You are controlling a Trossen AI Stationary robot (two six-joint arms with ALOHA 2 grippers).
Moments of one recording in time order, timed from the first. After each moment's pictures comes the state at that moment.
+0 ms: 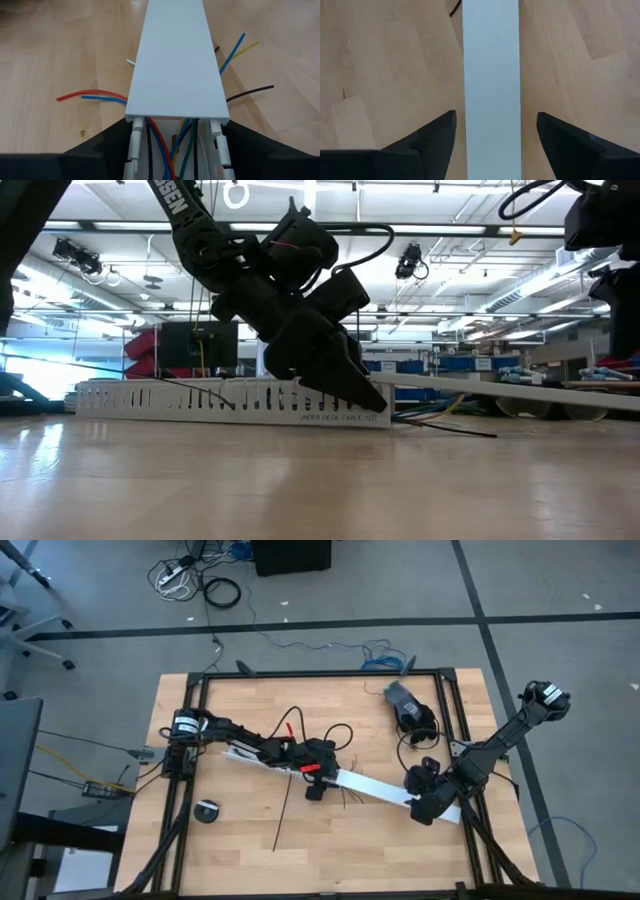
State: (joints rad) left arm 0.01 1.99 1.02 0.34 0.18 0.20; right arm 0.67 1.13 0.67 -0.74 0.34 0.97
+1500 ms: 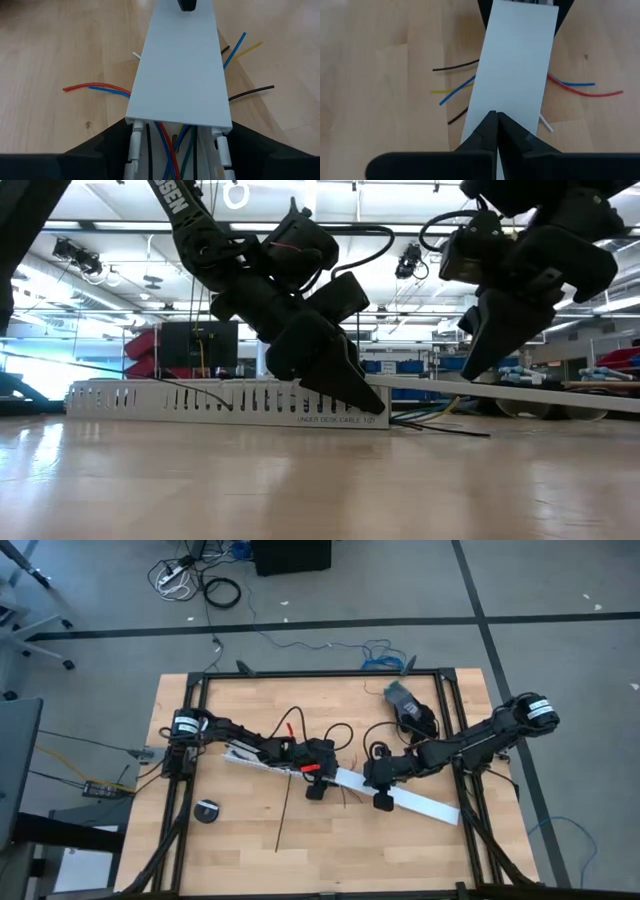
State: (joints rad) left arm 0.01 1.99 1.03 0.32 0.16 0.18; right arm 0.24 1.40 0.67 -0.15 0.13 0.34
